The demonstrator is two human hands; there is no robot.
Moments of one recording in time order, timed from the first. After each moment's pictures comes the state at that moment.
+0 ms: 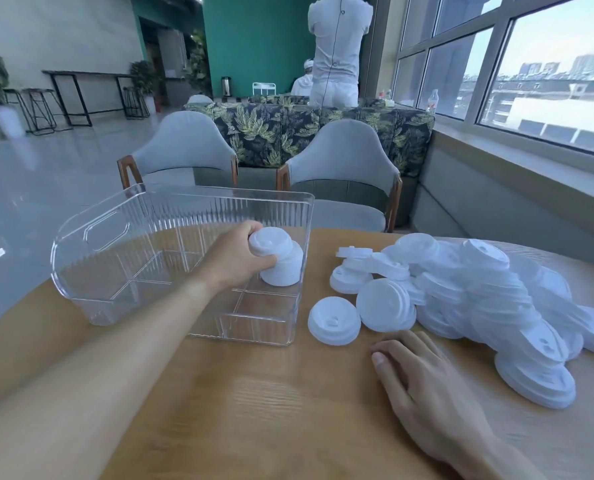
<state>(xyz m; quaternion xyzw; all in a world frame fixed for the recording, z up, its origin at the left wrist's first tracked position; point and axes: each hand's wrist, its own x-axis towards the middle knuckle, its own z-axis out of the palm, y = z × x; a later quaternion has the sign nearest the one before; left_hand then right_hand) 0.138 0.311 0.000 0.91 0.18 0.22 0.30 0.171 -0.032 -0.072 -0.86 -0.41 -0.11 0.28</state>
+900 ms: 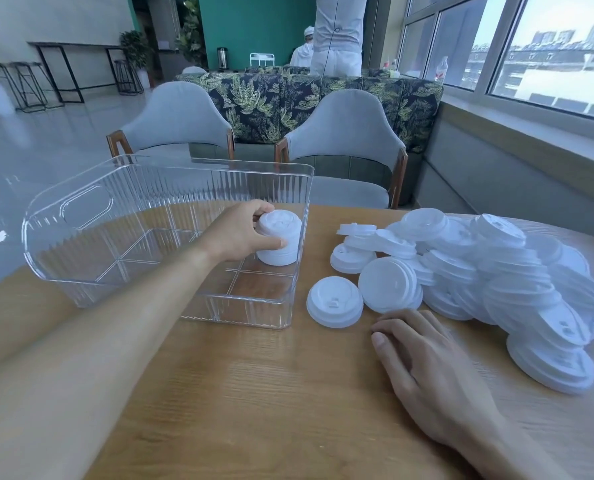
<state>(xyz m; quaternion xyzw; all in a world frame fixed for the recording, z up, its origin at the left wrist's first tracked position) 0.161 0.319 -0.004 0.92 0.15 0.16 0.31 0.172 -0.028 -0.071 -0.86 -0.41 -0.10 0.28</state>
